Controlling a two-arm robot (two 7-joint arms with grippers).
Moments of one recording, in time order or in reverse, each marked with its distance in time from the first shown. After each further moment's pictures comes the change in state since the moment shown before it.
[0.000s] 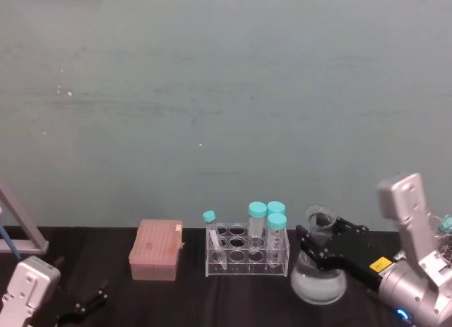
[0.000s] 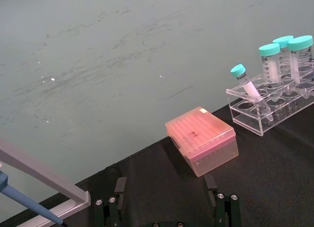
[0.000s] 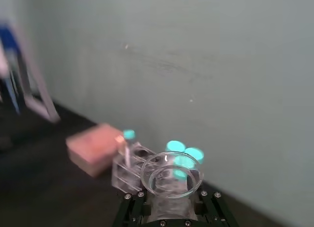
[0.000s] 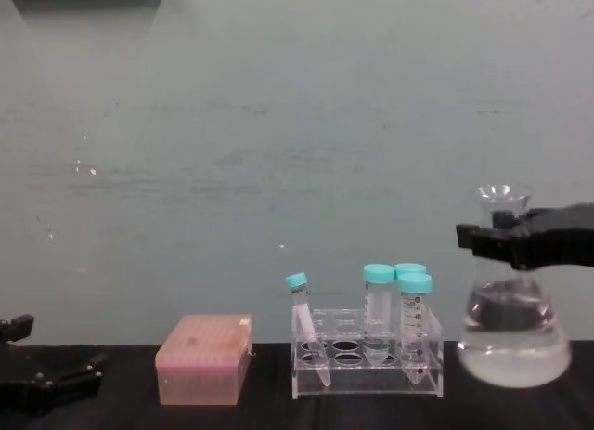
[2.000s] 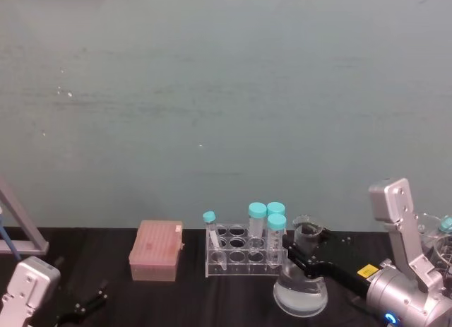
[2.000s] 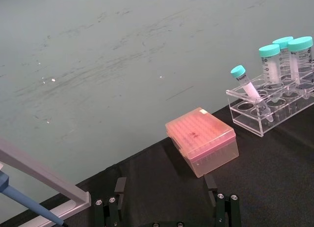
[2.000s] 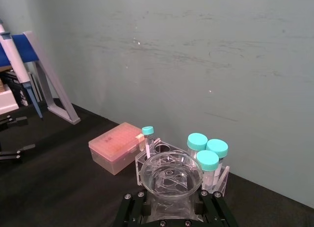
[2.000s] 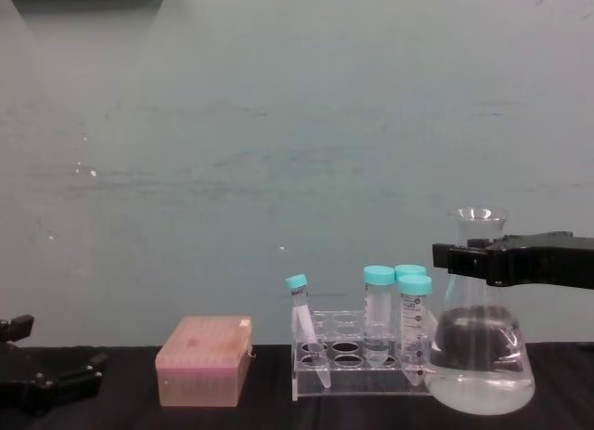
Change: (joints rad) left arm 0.000 0.000 0.000 0.000 0.000 0.000 0.000; right arm 0.006 -0.070 0.030 0.058 0.032 0.039 0.085
